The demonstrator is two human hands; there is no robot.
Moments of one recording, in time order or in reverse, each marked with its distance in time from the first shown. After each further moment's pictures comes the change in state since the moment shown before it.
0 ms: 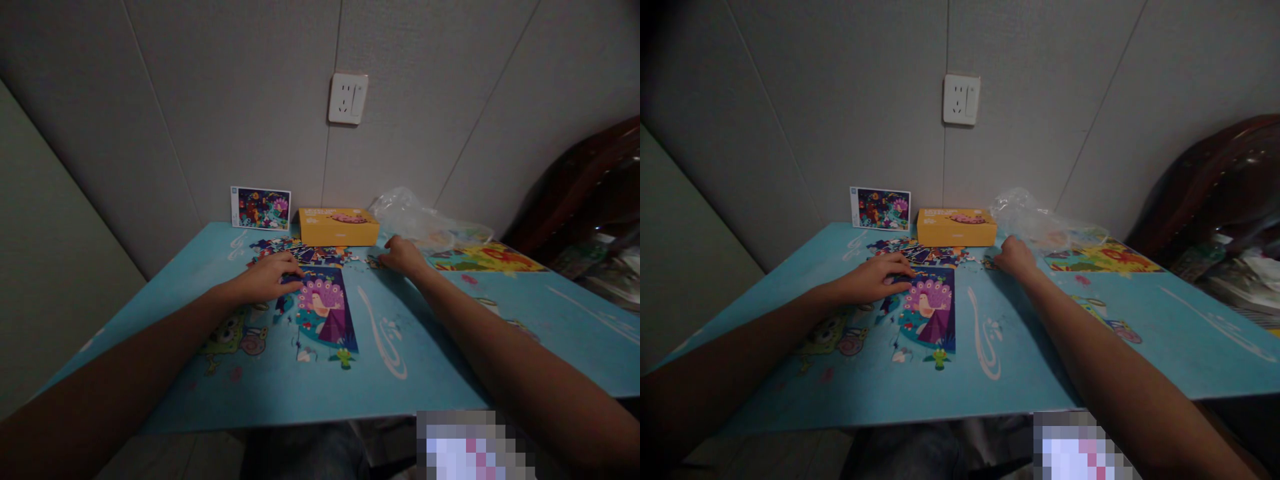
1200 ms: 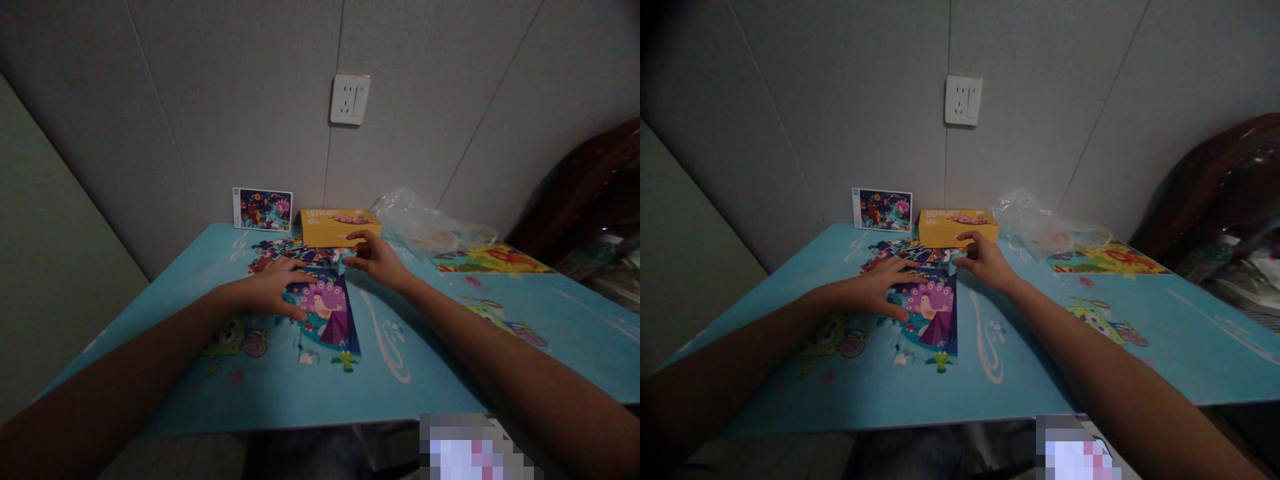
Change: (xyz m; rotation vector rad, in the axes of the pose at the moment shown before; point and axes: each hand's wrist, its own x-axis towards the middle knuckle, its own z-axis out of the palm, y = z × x) left_hand -0.004 0.019 -0.008 0.006 -0.236 -0.074; right_hand -0.032 -0.047 -0.003 0.923 -0.116 -0.533
